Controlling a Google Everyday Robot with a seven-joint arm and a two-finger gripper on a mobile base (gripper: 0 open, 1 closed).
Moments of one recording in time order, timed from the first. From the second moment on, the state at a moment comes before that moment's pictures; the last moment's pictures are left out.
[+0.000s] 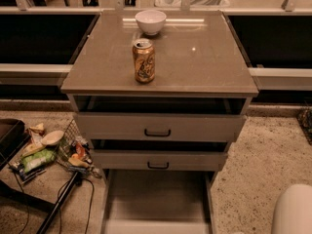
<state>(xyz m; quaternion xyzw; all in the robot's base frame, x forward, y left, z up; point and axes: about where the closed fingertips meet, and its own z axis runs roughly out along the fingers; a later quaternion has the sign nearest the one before) 0.250 -0.181 0.126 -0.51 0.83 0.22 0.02</state>
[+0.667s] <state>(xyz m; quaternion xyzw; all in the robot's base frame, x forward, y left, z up) 0.254 -0.144 0.066 -0.53 0.80 0.27 0.05</state>
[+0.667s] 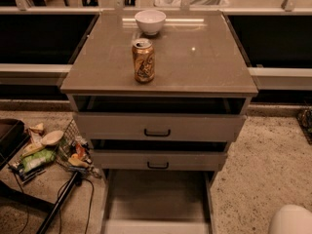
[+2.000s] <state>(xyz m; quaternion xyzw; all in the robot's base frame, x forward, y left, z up) 0.427 -0.096 0.062 -0.57 0.77 0.27 0.11</state>
